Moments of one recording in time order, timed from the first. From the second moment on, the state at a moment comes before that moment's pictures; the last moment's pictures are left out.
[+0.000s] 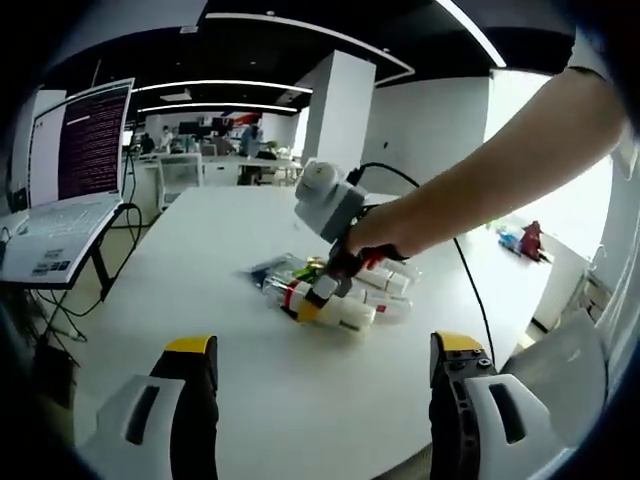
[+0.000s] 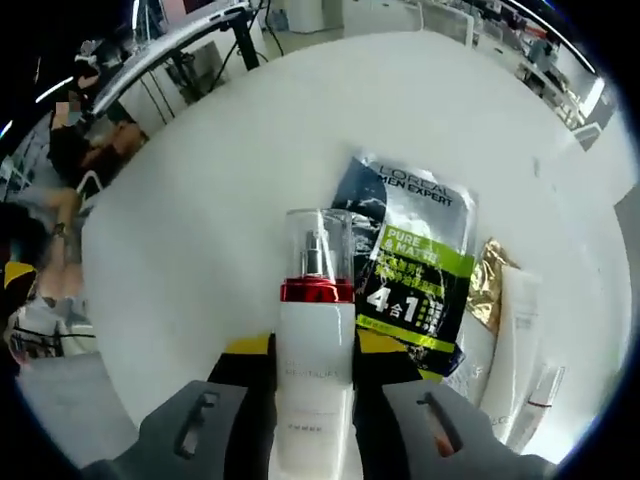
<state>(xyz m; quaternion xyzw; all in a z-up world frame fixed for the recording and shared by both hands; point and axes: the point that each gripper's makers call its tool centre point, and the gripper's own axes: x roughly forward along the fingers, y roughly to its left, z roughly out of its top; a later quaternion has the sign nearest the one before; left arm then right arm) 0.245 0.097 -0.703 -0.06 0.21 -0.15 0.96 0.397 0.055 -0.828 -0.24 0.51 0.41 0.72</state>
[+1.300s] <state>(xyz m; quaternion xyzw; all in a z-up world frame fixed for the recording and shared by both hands) 0.250 0.072 -0.626 -0.18 0.14 -0.18 0.96 0.301 0.030 -0.695 -0.11 0.29 0.49 0.82</state>
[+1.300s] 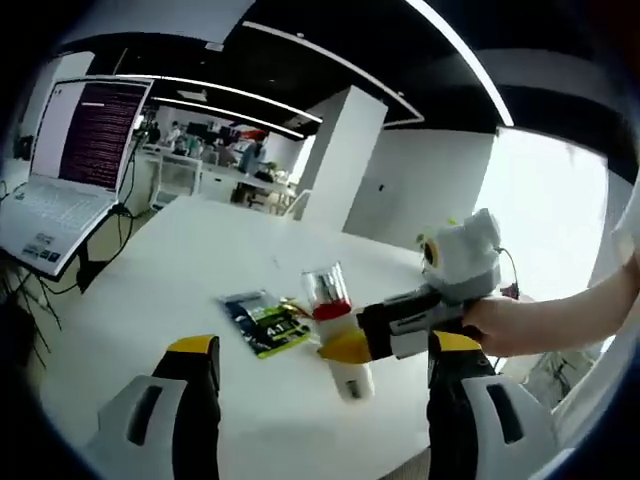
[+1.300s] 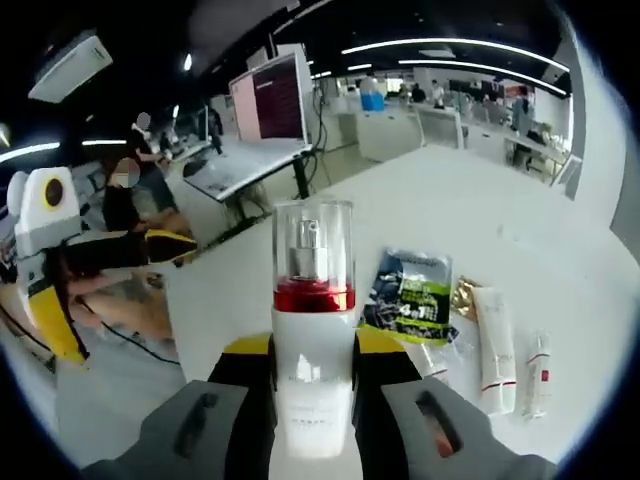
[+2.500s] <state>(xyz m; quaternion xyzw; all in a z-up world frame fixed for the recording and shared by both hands) 0.239 0.032 -0.588 -0.19 0.13 -0.16 0.96 0.219 0.043 -0.616 -0.14 0.15 0.55 0.81</state>
